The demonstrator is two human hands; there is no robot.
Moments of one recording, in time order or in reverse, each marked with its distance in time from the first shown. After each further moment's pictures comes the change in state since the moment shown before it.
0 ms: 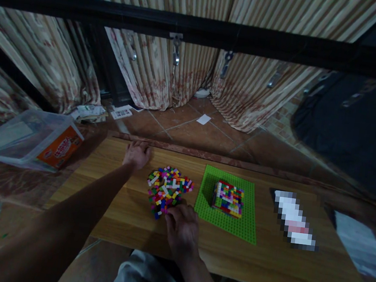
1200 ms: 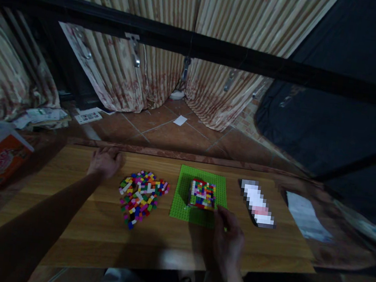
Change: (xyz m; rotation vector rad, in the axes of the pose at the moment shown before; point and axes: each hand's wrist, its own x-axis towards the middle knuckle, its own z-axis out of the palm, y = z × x) left_hand 0.004 -0.003 -0.003 -0.004 -0.016 0.038; right_hand -0.021 0.088 -0.111 0.173 0.448 0.569
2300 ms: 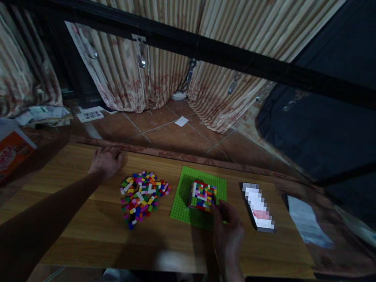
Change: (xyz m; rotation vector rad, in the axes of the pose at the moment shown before) left_hand -0.001 0.001 -0.001 -0.002 0.013 -0.007; right_hand 0.020 -0.011 0.008 -0.005 -0.004 0.081
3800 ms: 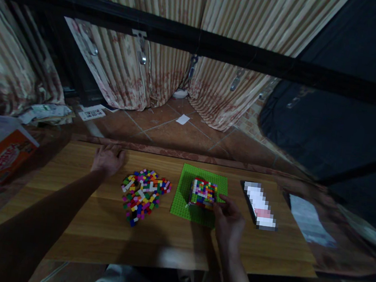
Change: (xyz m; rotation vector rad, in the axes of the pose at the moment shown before) left_hand 0.000 0.001 0.000 0.003 0.003 -0.010; right_hand 0.009 -0.004 0.012 0.230 0.015 0.083
